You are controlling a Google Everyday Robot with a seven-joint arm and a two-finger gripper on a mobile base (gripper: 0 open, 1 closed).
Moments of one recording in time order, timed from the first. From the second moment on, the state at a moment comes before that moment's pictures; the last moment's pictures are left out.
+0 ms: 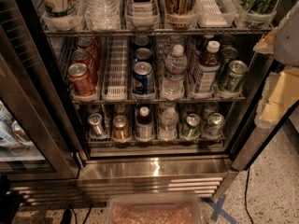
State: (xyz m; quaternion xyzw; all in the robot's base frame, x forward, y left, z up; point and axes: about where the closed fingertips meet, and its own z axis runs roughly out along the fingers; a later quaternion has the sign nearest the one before) arm 0.438 -0.217 0.976 -0.60 0.78 -0.03 0.16
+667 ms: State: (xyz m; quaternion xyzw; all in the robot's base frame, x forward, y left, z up) arm 0.439 -0.208 0.970 -0.60 0.78 -0.02 0.17
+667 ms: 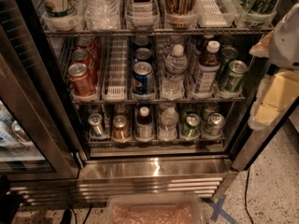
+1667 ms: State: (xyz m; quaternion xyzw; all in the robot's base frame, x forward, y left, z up) arm 0.429 -0.109 0.967 -0.59 0.75 0.09 0.29
